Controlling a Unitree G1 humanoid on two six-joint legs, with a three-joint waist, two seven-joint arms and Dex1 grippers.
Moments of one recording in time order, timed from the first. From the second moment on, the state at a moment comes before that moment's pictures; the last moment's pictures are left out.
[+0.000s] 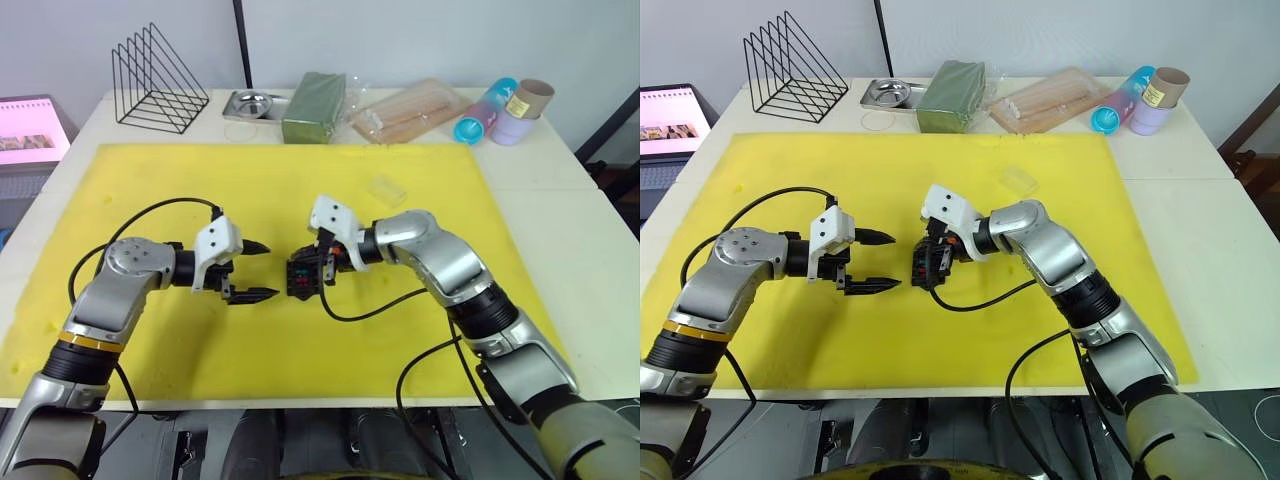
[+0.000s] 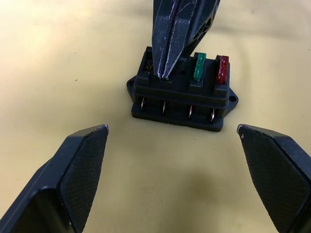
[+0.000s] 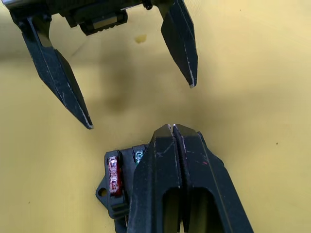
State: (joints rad) left arm -0.43 0.73 -0.12 0.00 -0.30 0.32 -1.19; right arm -0.79 -0.37 0.41 0.03 0.21 0.73 0.97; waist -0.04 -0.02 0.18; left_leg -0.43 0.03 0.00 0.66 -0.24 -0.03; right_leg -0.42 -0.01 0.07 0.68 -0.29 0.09
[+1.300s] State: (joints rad) left arm -0.40 0.96 -0.02 -0.04 -0.39 0.48 -1.31; right arm -0.16 -1.05 -0.24 -0.41 0.49 0.75 1.13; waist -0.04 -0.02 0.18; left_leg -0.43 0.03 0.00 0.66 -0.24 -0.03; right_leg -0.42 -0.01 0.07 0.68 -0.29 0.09
